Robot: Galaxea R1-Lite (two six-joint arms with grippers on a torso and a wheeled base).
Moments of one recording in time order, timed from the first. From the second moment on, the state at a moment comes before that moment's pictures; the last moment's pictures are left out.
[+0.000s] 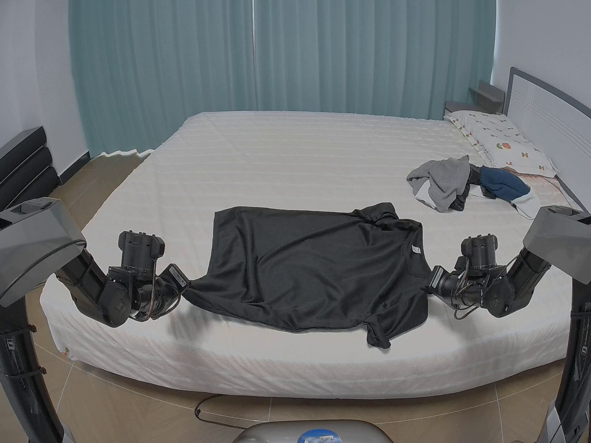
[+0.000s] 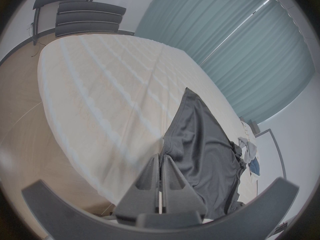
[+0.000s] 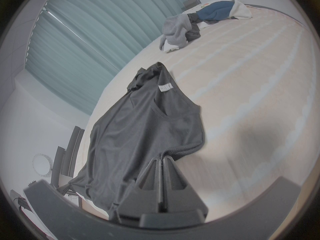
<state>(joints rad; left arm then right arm) -0.16 2.13 -0.80 -0.65 0.07 -0.89 0.13 2.30 -0.91 -0.77 0.16 0.68</state>
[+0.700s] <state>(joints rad) -0.10 2.21 -0.83 -0.85 0.17 -0.90 0.15 2.40 -1.38 -0.52 0.15 0.67</state>
